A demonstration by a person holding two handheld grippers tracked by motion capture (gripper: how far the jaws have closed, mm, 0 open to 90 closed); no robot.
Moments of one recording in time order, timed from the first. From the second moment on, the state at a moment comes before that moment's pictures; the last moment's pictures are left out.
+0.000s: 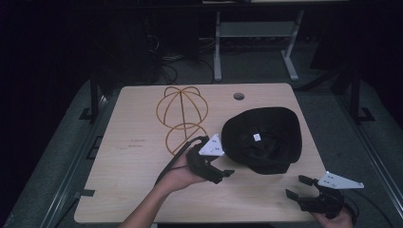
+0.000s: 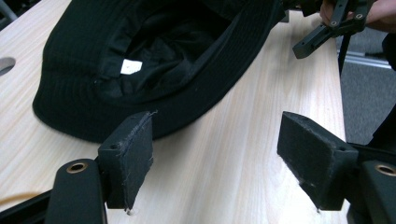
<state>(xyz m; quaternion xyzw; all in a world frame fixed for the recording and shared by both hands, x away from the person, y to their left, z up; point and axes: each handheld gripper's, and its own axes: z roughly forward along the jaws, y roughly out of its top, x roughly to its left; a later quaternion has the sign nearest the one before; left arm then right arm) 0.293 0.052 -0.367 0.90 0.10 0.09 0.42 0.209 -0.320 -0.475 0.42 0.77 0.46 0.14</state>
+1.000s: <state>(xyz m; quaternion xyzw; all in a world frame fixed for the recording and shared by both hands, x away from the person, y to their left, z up) 0.312 0.013 -0.398 0.91 0.09 0.12 0.39 0.210 -0.323 -0.470 0.44 0.75 0.48 0.15</state>
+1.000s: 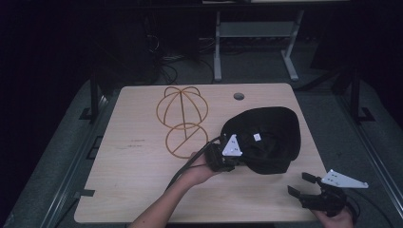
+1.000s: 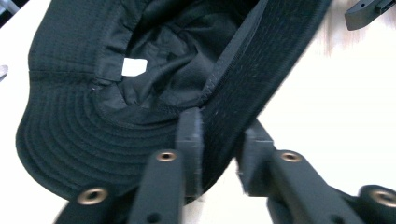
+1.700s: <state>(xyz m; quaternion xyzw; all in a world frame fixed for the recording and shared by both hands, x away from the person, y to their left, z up) 0.306 0.035 -0.370 0.86 0.12 0.03 0.49 0.240 -0.309 -0.452 0.42 0.72 0.52 0.16</state>
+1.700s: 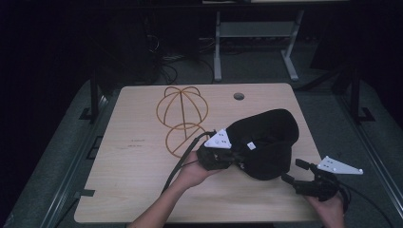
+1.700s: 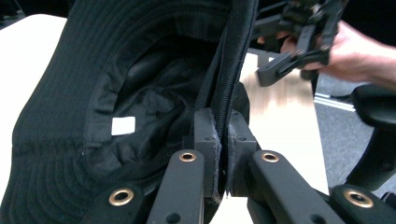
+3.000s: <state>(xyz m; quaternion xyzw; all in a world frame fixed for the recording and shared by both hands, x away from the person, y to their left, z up) 0.281 0.063 -0.370 0.87 0.12 0.07 0.47 0.251 -0.307 -0.458 0.39 0.72 0.56 0.14</state>
